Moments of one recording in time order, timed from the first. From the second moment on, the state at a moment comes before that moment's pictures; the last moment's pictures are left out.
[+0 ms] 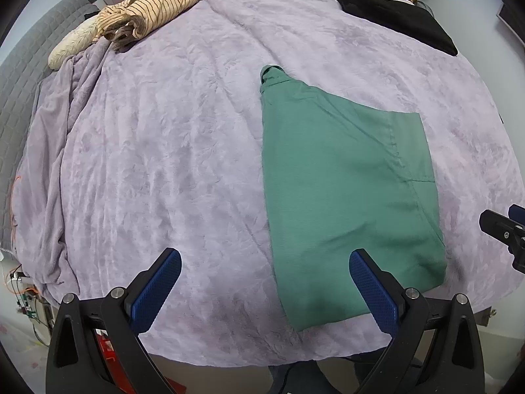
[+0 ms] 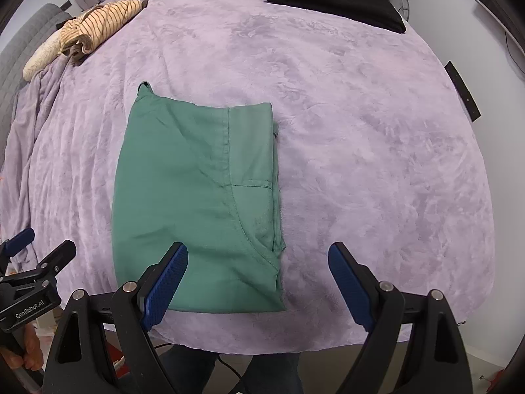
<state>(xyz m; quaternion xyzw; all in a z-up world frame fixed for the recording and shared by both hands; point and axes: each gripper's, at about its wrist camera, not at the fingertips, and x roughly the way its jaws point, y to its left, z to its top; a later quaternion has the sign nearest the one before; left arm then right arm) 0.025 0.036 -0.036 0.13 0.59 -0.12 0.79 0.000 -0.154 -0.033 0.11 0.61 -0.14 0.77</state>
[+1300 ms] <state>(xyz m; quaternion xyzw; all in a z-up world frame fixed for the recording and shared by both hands) 0.022 0.039 -0.032 0.14 0.59 -0.12 0.79 -0.005 -0.151 -0.033 0.11 0.62 -0.14 0.76</state>
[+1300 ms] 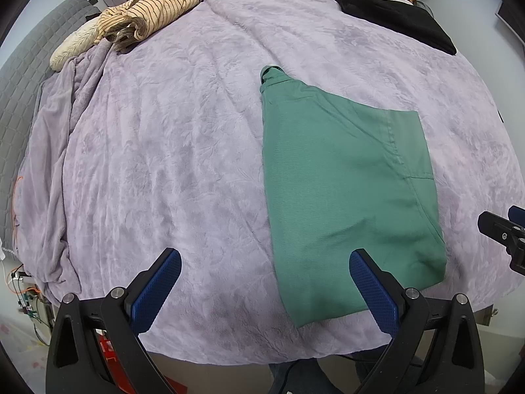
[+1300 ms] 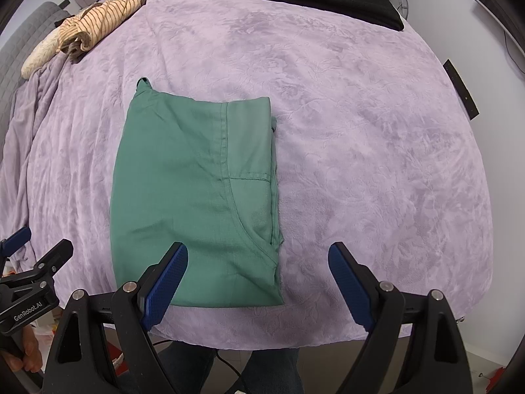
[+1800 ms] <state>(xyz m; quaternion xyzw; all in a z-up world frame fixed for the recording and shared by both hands) 0.021 0.038 -0.032 0.14 0.59 -0.12 0.79 -0.007 -0.152 -0.034 0.11 0.62 -0.14 0.76</state>
